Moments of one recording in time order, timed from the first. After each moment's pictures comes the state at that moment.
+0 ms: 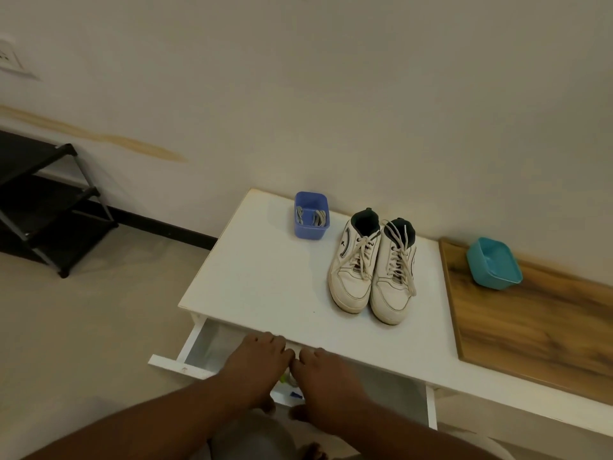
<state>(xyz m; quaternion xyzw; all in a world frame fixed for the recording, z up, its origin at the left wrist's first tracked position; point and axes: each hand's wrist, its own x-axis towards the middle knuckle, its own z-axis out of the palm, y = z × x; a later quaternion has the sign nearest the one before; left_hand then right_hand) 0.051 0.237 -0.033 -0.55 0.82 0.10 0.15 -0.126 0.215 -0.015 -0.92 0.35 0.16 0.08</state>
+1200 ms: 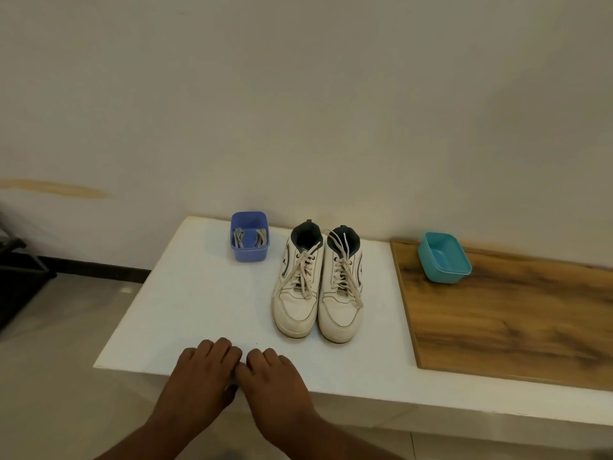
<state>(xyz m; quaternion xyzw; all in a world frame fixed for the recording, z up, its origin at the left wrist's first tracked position) 0.041 0.196 -0.053 -0.63 0.77 0.03 0.00 -0.136 0.173 -0.047 -0.93 0.37 -0.05 0.08</state>
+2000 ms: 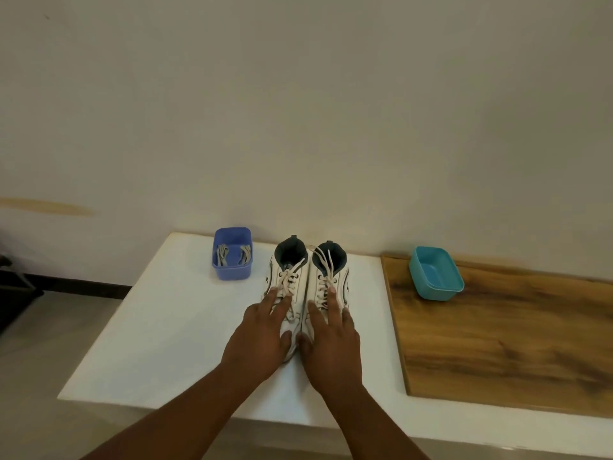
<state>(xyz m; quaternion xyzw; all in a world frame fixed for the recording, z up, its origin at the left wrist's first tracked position) -0.069 0.078 -0.018 -0.67 0.71 0.13 -0.16 -0.232 0.071 -0.023 -0.75 0.64 -0.13 0.13</state>
